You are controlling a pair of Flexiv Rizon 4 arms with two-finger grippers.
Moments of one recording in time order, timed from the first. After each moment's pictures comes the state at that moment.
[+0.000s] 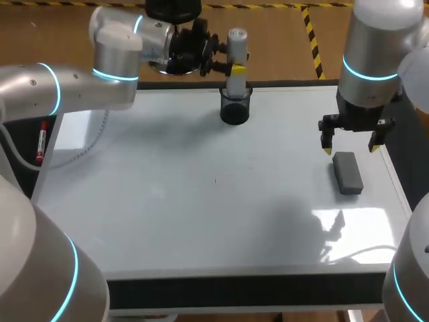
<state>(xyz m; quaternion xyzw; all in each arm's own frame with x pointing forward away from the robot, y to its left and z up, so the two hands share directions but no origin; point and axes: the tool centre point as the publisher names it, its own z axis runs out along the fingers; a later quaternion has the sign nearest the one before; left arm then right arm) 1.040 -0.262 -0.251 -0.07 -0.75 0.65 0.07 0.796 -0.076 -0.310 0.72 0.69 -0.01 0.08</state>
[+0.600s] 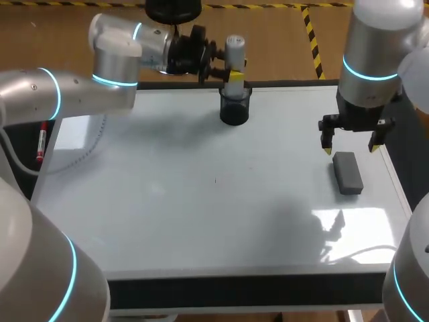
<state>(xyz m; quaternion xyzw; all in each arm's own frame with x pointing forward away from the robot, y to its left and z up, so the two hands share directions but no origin) 1.039 -0.258 -0.272 -0.06 -0.75 0.65 0.07 0.796 -0.076 -0.310 0.72 0.69 -0.01 0.08</state>
